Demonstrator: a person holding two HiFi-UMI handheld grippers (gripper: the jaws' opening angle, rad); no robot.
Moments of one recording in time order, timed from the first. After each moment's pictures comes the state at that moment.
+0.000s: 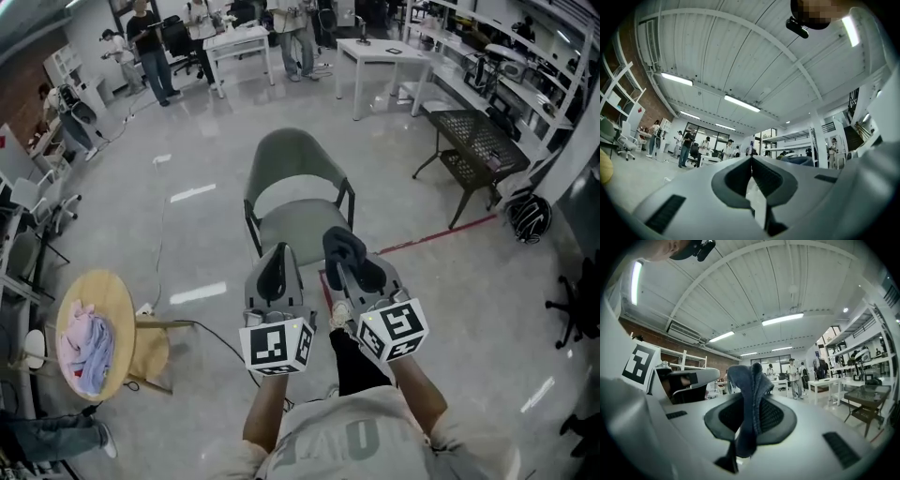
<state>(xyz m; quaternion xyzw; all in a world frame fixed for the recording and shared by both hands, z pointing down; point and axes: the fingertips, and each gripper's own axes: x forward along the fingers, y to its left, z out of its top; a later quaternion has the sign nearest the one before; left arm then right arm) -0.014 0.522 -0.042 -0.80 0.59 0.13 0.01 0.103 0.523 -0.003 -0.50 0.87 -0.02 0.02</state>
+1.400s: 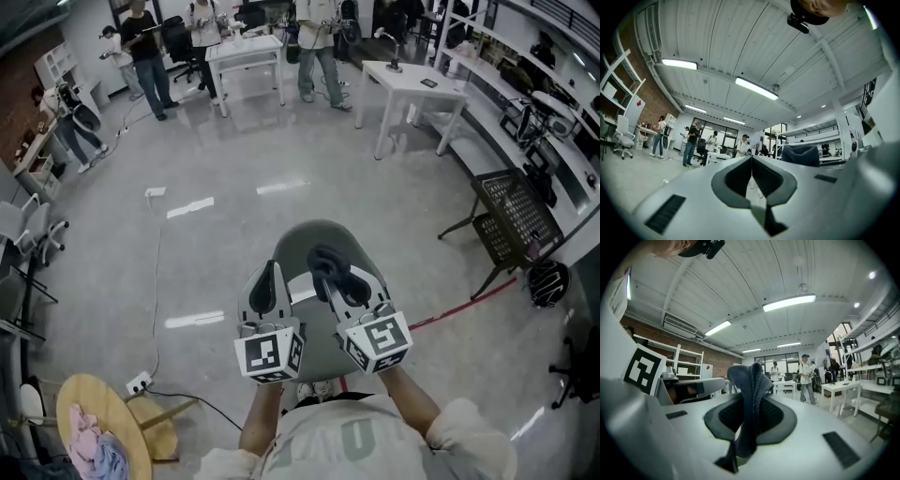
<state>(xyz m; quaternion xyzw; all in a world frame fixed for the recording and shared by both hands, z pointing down) -0.124 0.040 -0.027 -0.77 0.62 0.11 -0.02 -0.013 0.044 -0.010 -0.46 0.89 -0.01 0.00</state>
